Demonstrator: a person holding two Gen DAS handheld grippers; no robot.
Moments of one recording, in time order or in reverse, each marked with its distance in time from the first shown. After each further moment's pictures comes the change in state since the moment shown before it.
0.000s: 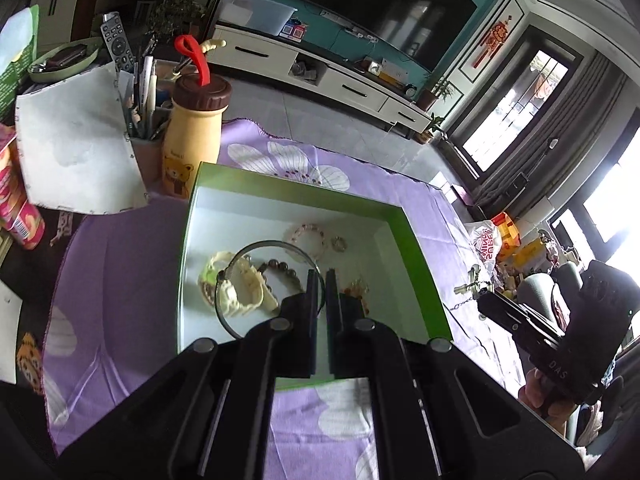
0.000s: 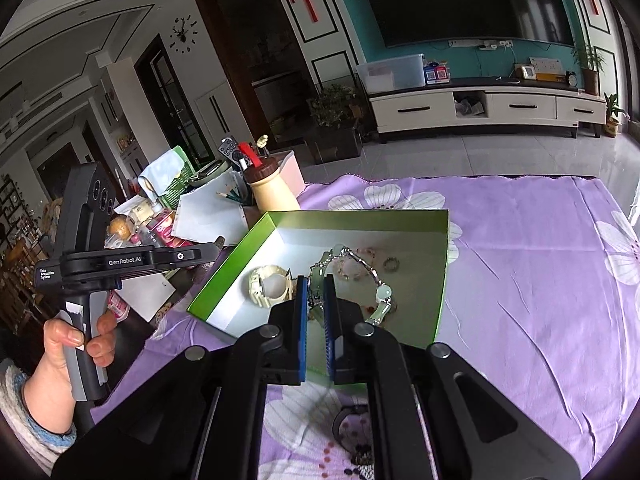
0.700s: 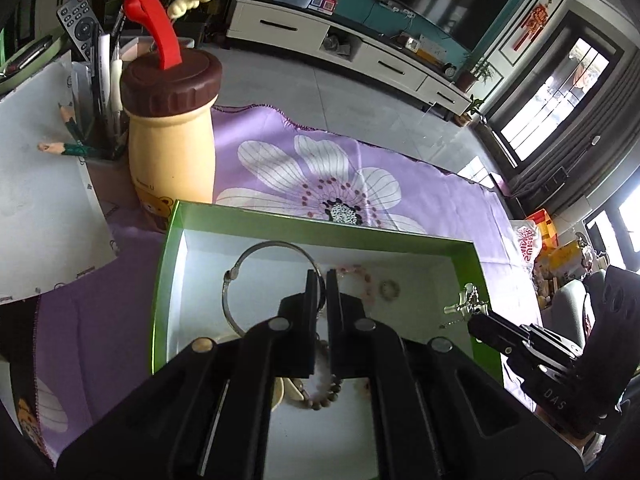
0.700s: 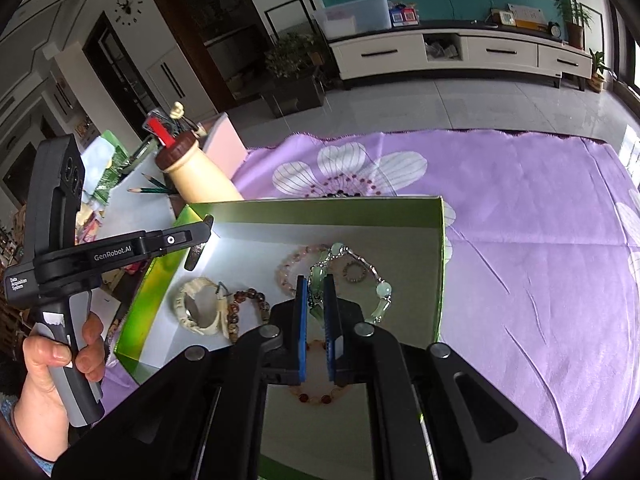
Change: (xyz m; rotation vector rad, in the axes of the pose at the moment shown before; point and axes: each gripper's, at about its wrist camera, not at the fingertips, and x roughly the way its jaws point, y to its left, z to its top) left arm 0.107 0.016 0.060 -0.024 0.098 0.122; right arm 0.103 -0.046 0.033 0.101 0.208 -0.113
